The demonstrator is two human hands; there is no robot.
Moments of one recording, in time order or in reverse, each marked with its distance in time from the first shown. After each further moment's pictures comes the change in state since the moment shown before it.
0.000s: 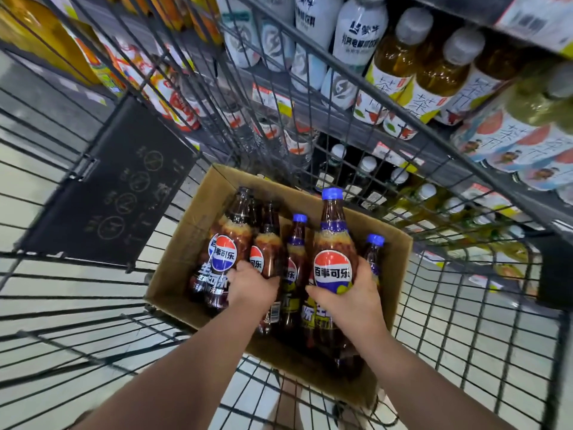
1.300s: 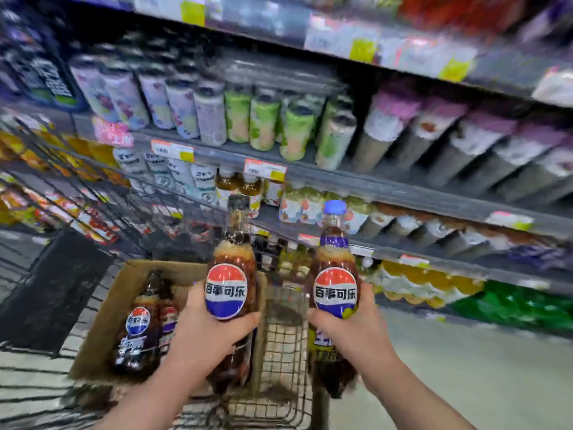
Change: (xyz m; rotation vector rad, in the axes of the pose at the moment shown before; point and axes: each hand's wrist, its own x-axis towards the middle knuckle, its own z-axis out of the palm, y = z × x) left_hand -0.292 0.061 -0.058 -0.406 -0.036 0.645; right_hand -0.214 -0.009 -0.252 0.370 0.205 -0.137
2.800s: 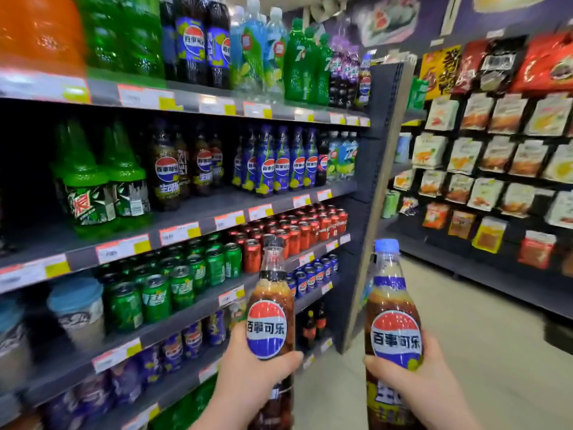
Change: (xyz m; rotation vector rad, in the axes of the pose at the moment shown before) left_hand -0.489 0.319 0.799 -0.050 -0.863 0.616; right_hand -0.210 0.291 -0.881 0.433 1.053 -0.106
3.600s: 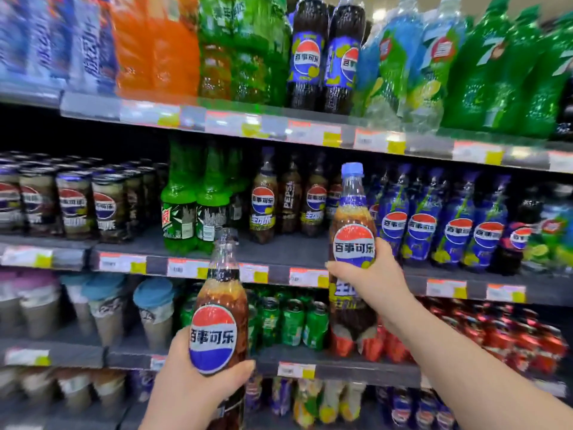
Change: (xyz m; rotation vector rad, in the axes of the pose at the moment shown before) left_hand 0.137 0.037 0.027 -0.034 0.869 0.041; right_hand 0.328 -0.137 0.187 0.048 -0.753 -0.496
